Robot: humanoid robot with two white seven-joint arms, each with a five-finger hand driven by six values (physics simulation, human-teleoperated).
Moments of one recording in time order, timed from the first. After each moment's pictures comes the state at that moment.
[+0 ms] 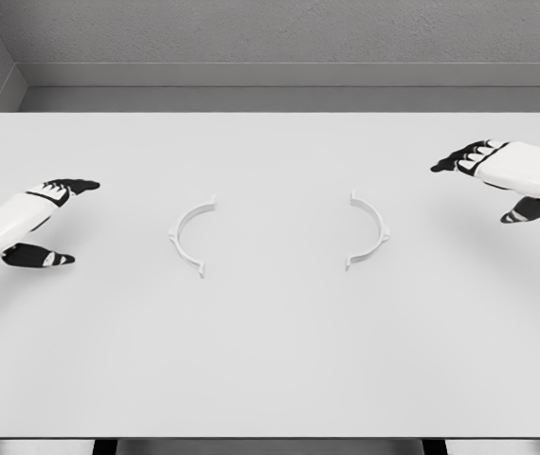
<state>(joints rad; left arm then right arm) -0.10 0.64 0.00 -1.39 -0.38 -0.61 -0.35 -0.42 -0.93 0.32 -1.58 0.40 -0.45 0.61</state>
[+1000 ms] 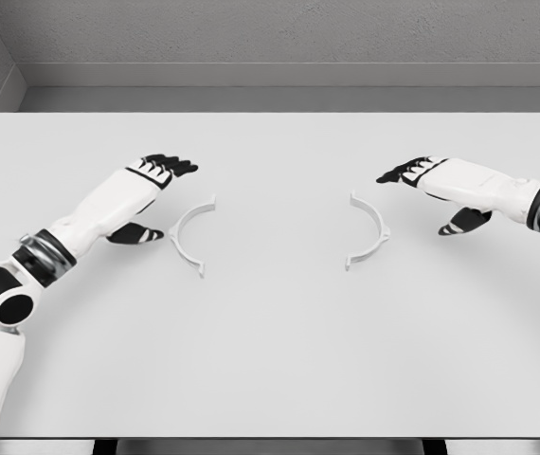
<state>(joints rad) -0.21 0.29 -0.01 -1.50 -0.78 -0.60 -0.36 -0.44 -0.73 0.36 -1.51 0.42 -0.44 0.61</state>
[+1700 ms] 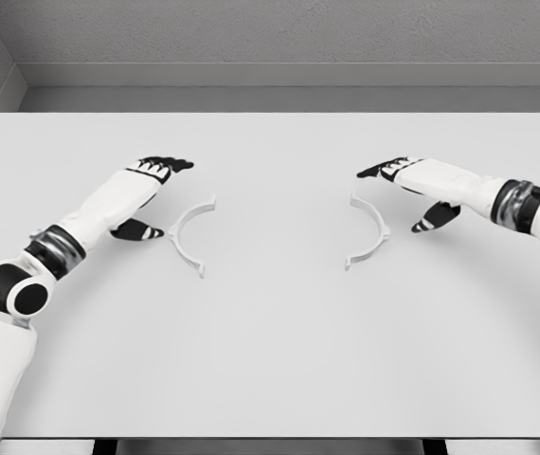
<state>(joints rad) -0.24 0.29 -0.07 -1.45 -0.78 -0.45 -0.36 -0.50 -0.58 0.37 -1.33 0.46 -0.44 0.61</state>
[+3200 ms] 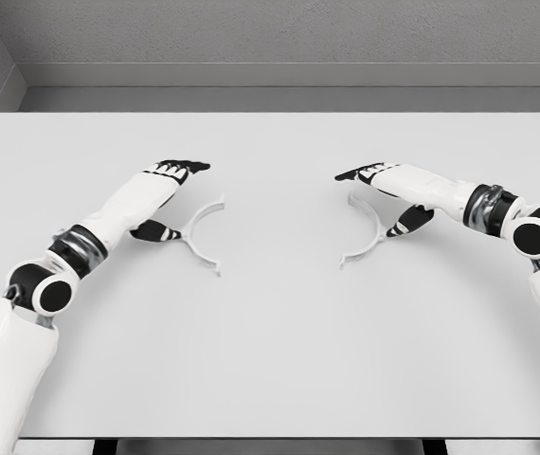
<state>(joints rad) -0.25 0.25 -0.12 -1.45 -0.78 -0.38 -0.35 -0.51 -0.49 0.37 -1.28 0.46 -0.44 0.61</state>
